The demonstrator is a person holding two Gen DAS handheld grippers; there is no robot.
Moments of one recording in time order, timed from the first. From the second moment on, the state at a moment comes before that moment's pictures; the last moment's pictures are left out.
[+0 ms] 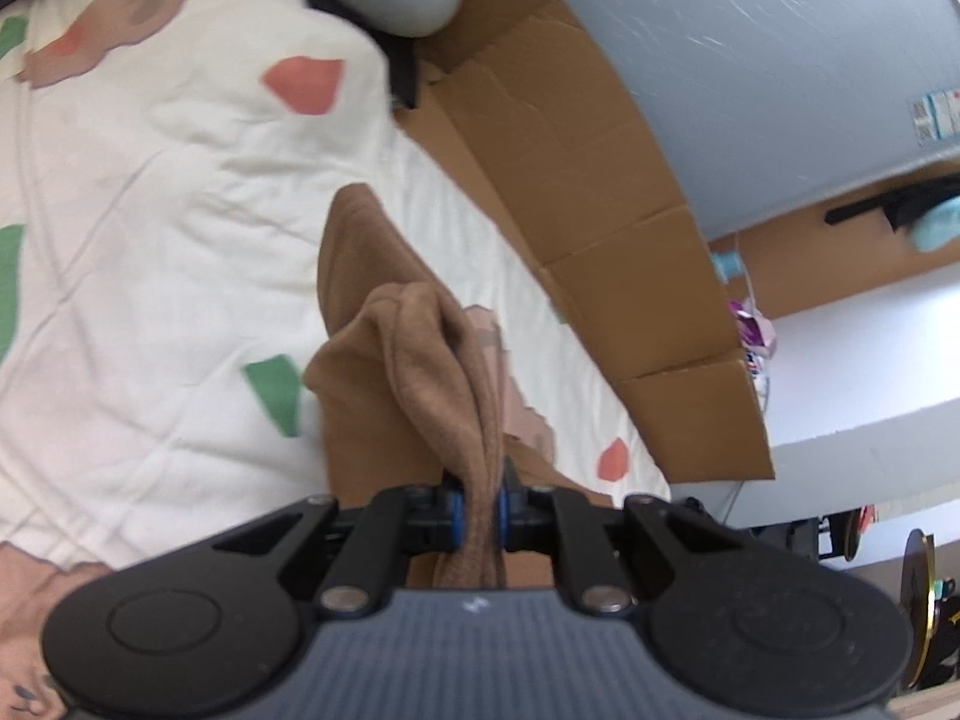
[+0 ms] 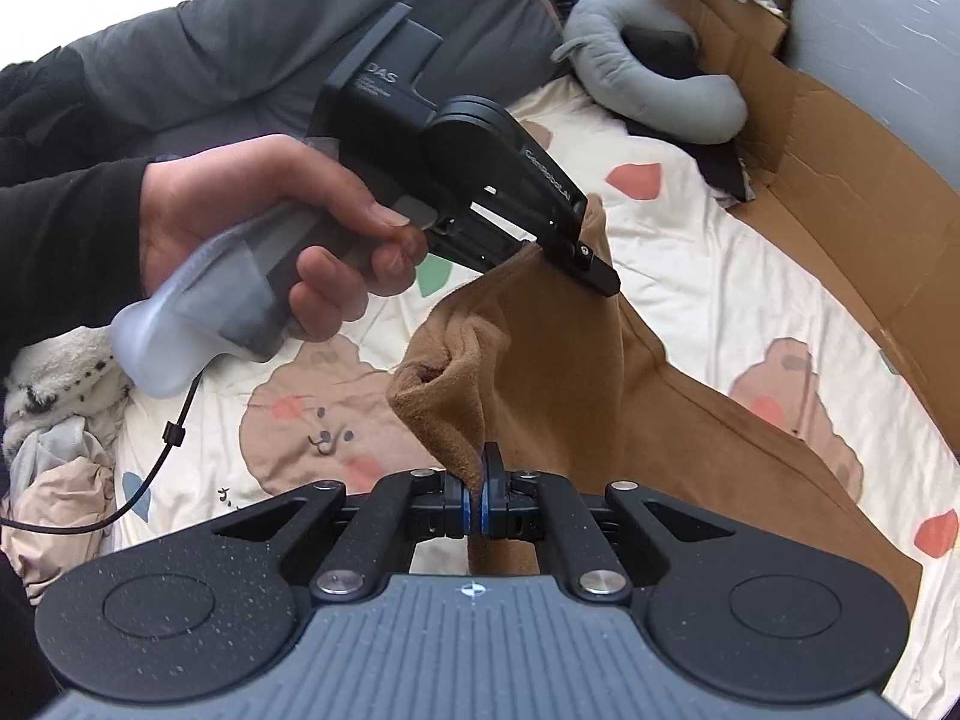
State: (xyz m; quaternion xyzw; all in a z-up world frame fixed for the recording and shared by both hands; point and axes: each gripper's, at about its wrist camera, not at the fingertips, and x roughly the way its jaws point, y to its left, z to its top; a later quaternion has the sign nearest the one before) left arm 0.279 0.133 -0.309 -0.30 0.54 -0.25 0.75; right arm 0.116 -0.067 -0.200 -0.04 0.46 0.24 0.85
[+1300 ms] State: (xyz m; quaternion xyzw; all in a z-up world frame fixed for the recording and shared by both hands) left arm 0.222 -0.142 -0.357 -0.13 0.57 -0.30 0.75; right arm -0.038 -0.305 -0.342 0.35 0.36 0.03 0.87
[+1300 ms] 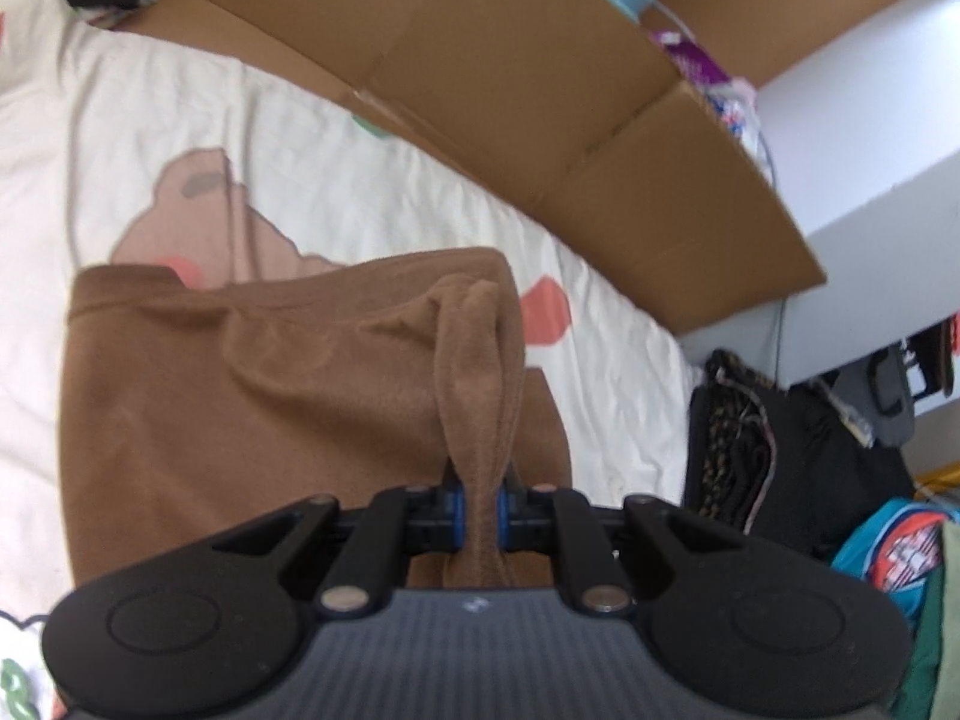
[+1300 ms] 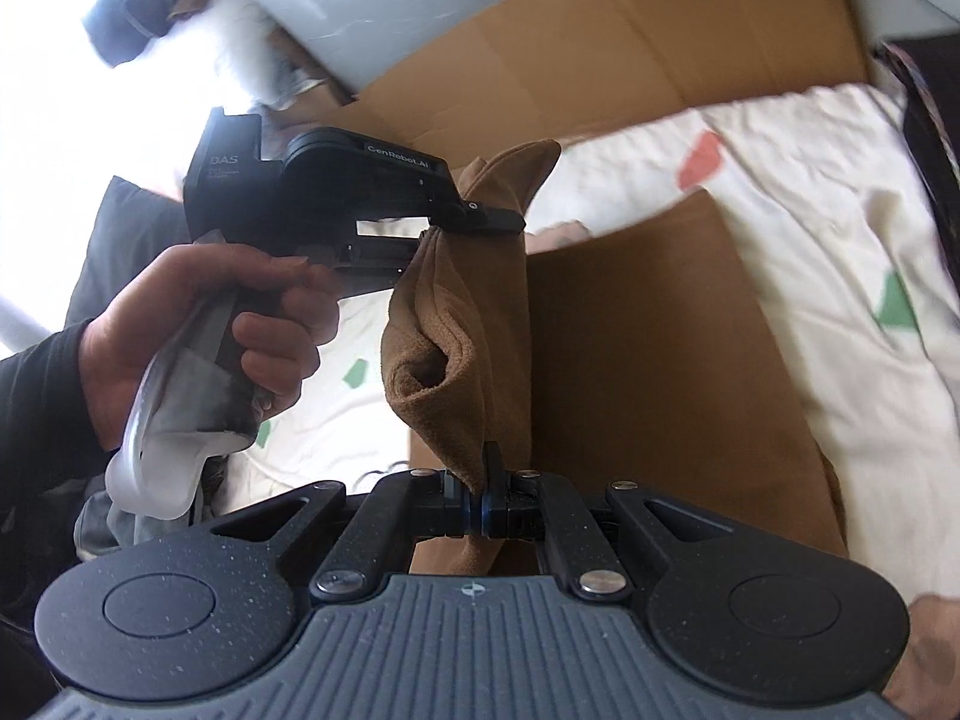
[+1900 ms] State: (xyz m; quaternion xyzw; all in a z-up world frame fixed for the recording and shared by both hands) left arm 0.209 -0.214 -0.411 0.02 0.62 -0.32 0.72; right arm -0.070 -0.341 -0.428 0.42 0.36 -0.02 0.83
